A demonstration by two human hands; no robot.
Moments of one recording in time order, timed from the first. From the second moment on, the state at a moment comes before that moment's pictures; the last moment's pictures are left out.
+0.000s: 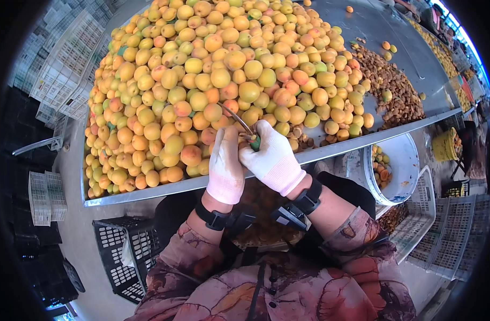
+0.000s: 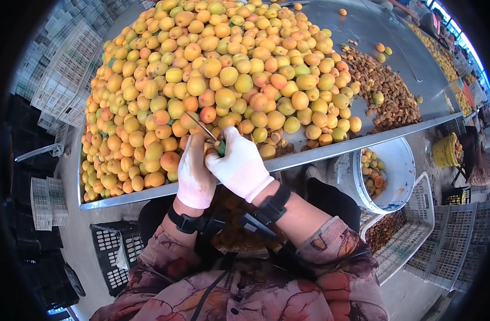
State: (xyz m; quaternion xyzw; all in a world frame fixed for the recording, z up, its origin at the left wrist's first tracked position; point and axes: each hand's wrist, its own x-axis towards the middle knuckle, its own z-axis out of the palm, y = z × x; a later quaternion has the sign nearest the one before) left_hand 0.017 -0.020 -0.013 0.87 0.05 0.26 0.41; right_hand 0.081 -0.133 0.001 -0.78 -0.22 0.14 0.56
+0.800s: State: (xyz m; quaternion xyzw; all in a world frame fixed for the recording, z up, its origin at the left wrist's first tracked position) left_hand -0.001 0.003 0.024 0.73 0.11 -0.01 0.68; right_hand 0.139 -0.196 0.014 -0.83 -0.30 0.14 0.46
